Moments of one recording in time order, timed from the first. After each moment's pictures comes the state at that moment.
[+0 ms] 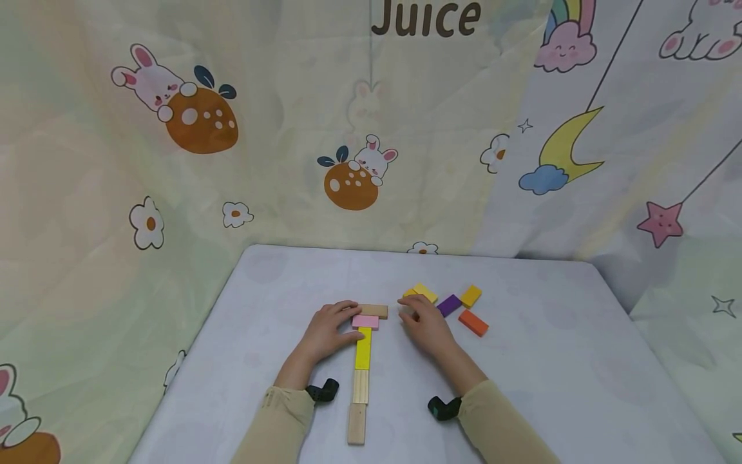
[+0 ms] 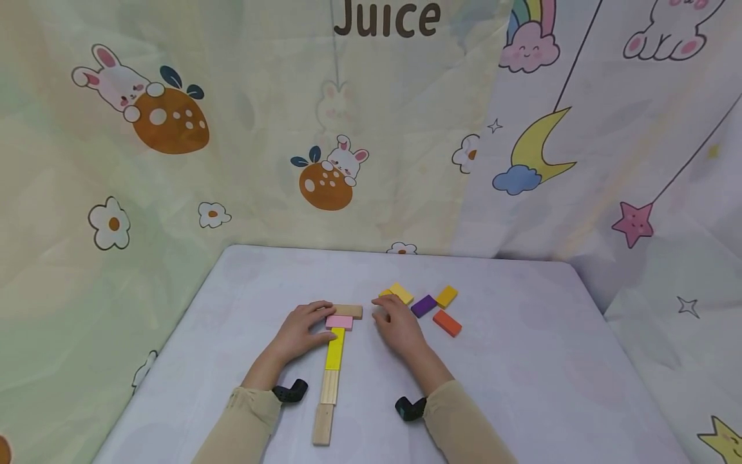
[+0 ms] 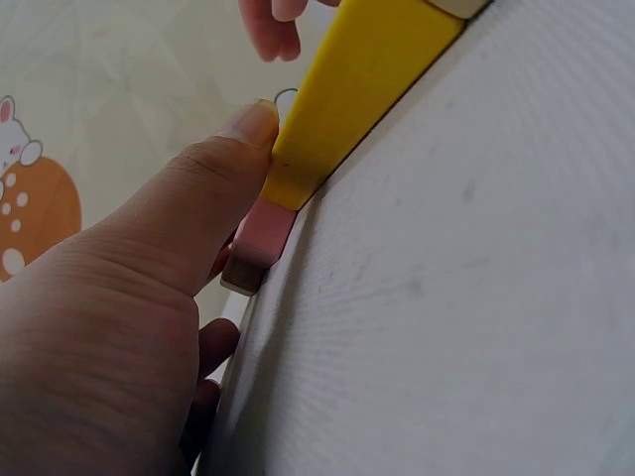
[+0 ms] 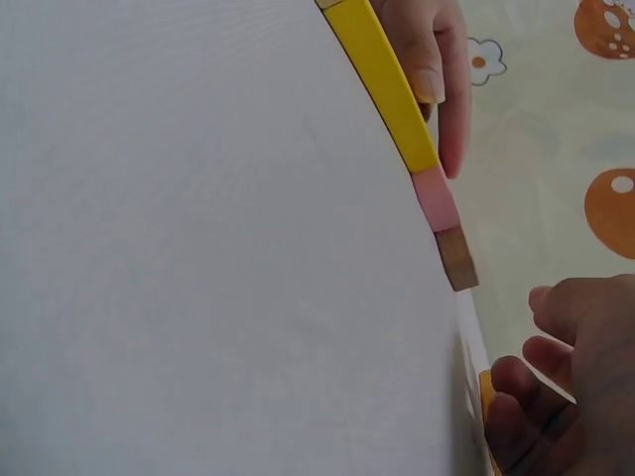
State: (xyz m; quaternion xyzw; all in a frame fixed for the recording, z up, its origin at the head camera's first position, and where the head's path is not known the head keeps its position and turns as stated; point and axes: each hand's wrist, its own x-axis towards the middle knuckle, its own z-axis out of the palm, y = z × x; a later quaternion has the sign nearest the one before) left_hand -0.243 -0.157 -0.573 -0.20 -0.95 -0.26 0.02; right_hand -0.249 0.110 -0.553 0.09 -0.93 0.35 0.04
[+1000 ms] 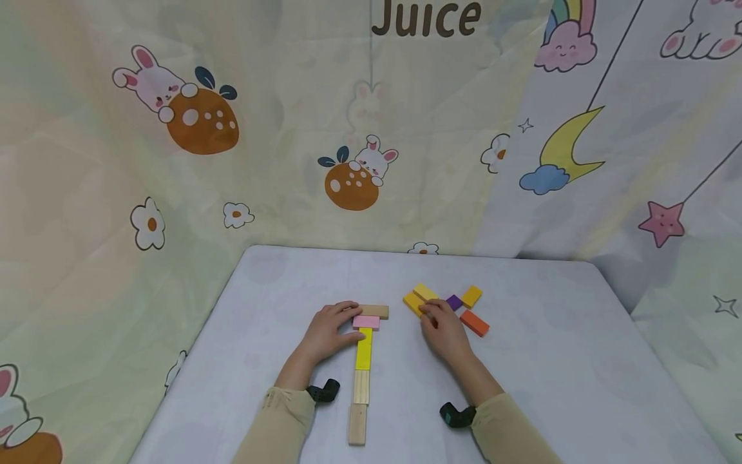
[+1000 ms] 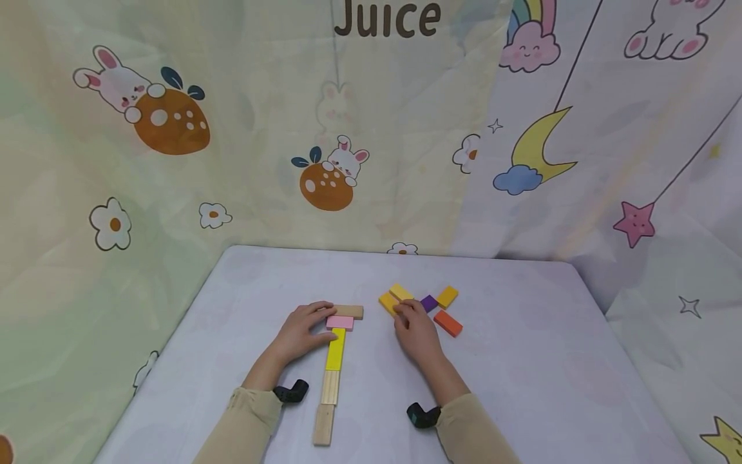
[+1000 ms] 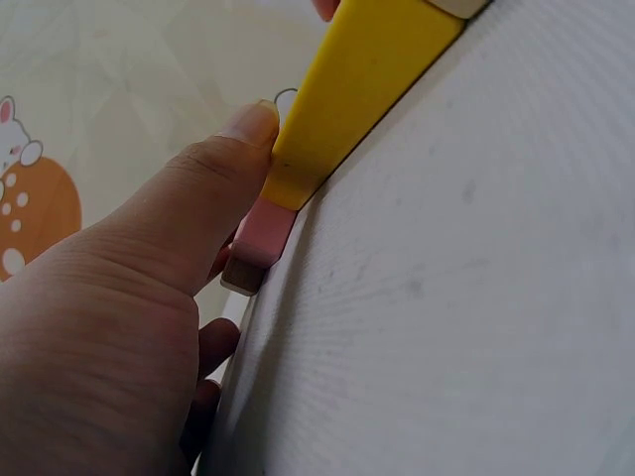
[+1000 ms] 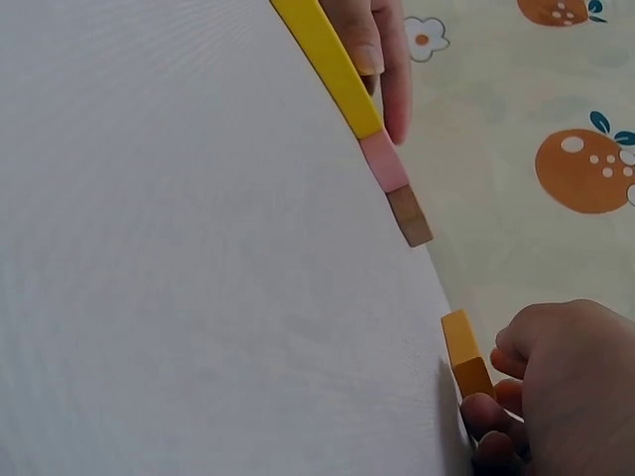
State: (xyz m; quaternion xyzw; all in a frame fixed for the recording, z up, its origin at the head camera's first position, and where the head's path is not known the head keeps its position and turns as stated) left_hand -0.243 -0.157 -0.574 -0.20 -0.95 -0.25 0.02; right_hand -0.239 0.141 -0.564 0.03 -0.93 0.36 0.05
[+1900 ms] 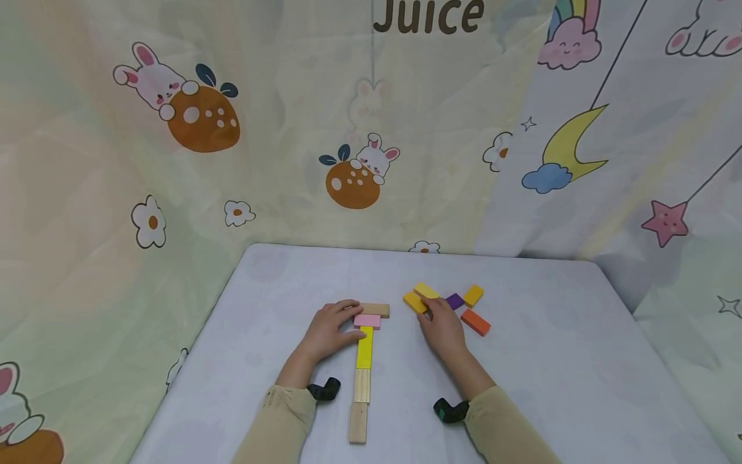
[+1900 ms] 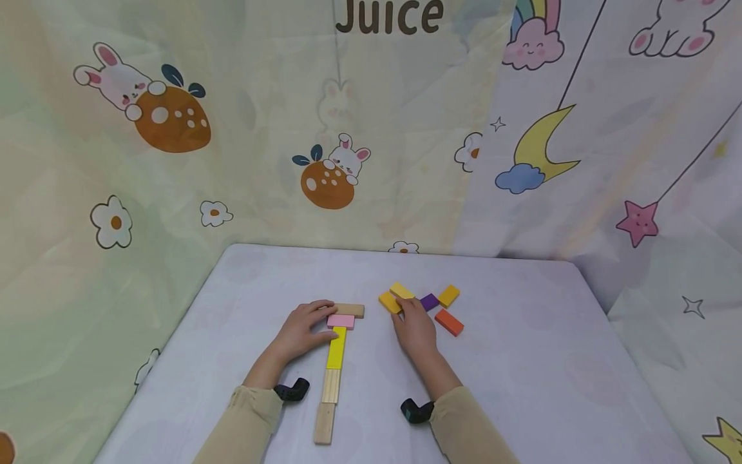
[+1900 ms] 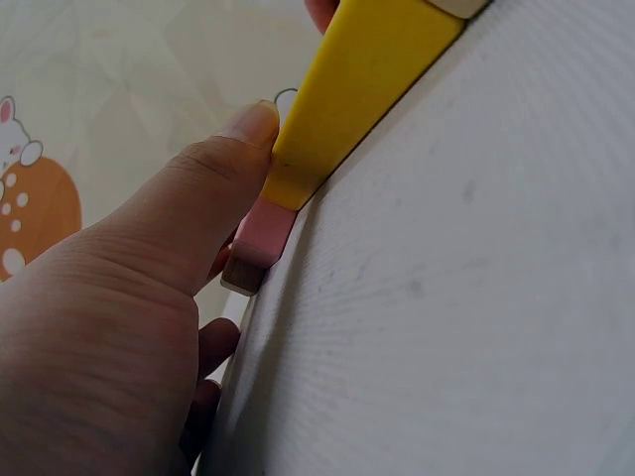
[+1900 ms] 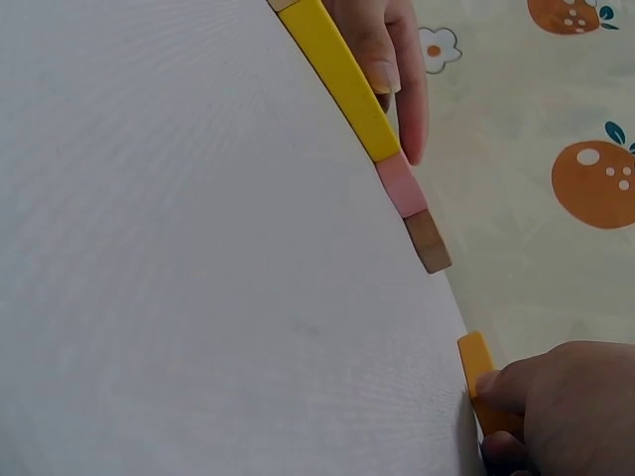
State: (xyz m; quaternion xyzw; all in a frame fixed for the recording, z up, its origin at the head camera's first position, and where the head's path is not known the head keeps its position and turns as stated) left_hand -0.242 -0.157 -0.571 -0.20 -0.95 -0.25 0.02; right_hand -0.246 0.128 -0.559 0.00 -0.96 0.29 0.05
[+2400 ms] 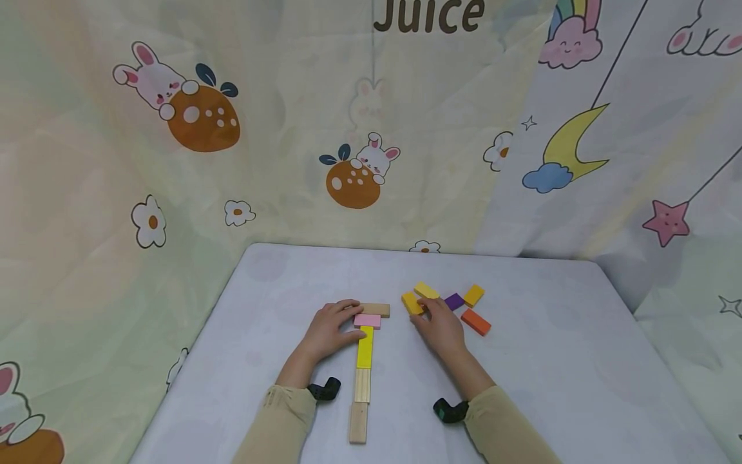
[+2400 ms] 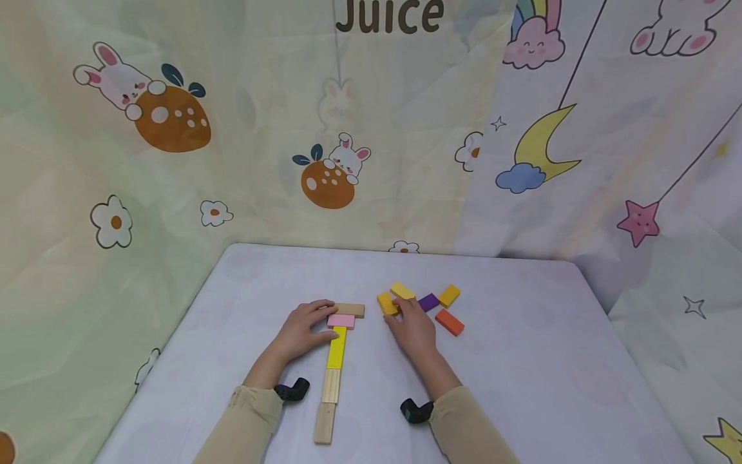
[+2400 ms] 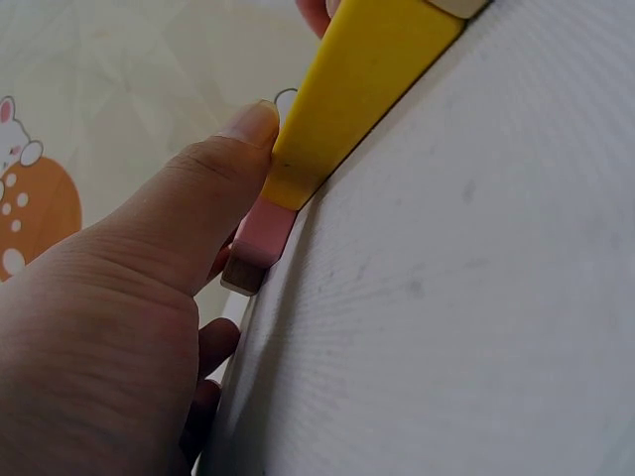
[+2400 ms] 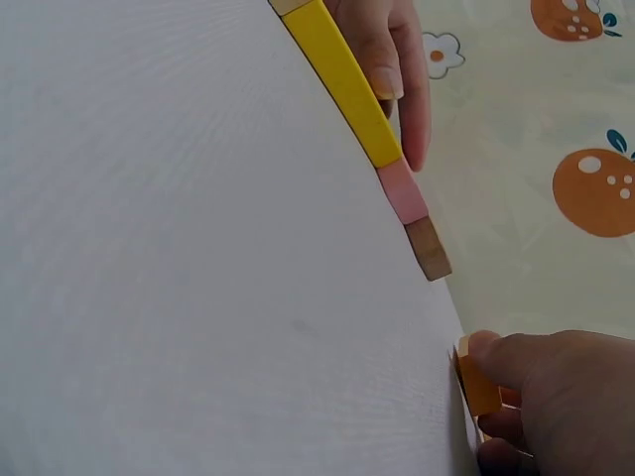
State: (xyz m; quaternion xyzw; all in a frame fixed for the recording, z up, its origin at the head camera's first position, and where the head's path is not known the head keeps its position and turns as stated) left_hand -0.242 -0.157 -0.573 -0.20 -0.95 -0.25 0.03; right_hand -0.246 0.124 -0.561 0.01 -0.96 0.27 0.05
